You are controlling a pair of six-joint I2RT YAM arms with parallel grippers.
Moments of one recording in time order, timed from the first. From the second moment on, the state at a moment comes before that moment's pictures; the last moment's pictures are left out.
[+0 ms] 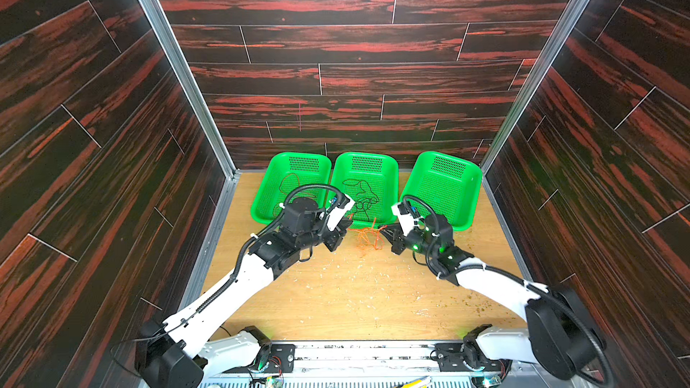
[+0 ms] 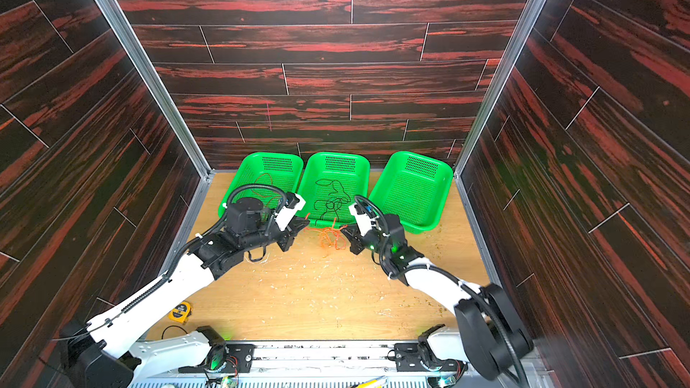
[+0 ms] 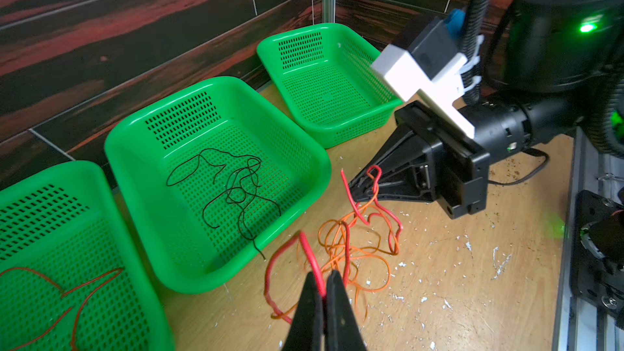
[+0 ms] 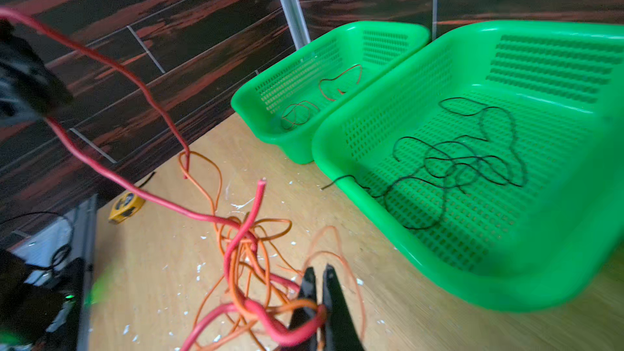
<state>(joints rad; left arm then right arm) -0.58 1.16 1.02 -0.28 0.28 0.15 0.52 1.36 0.65 0.37 -0.46 0.14</state>
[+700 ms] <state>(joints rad) -0.55 1.13 0.98 -0.04 0.33 0.07 0.50 1.22 0.57 0.17 -0.47 0.04</state>
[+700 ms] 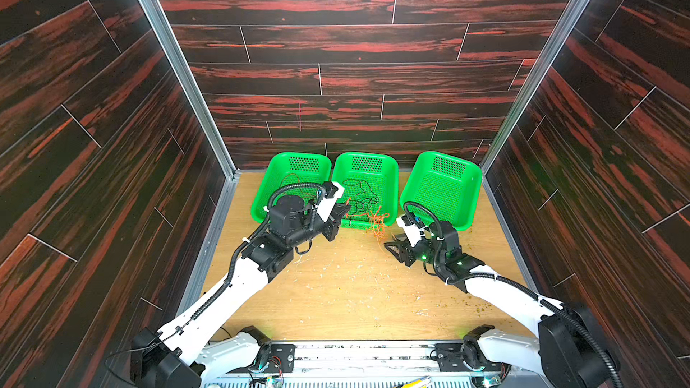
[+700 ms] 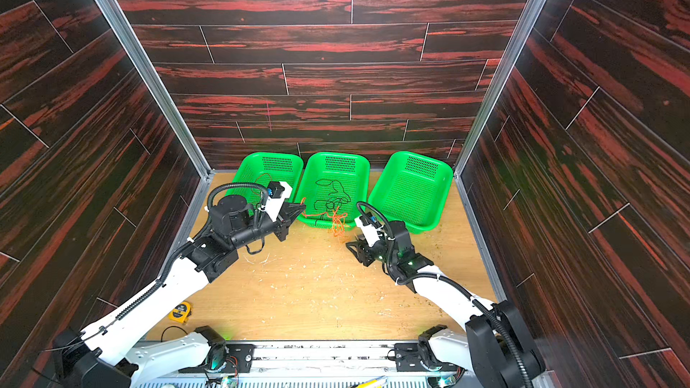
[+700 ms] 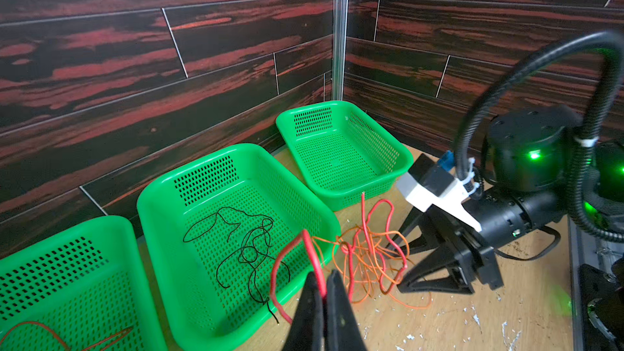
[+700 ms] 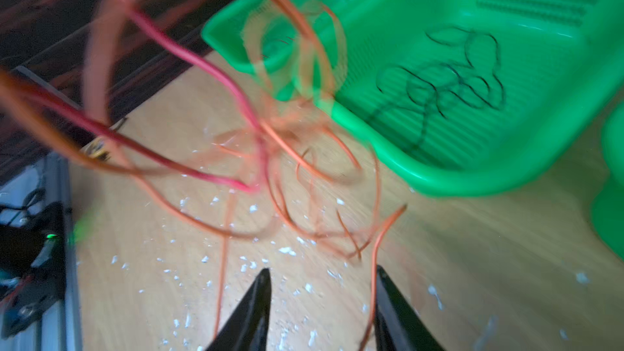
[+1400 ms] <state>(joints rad) -0.59 1.11 1.00 -0.06 0.34 0.06 0.55 1.29 0.53 0.45 -0.53 0.04</state>
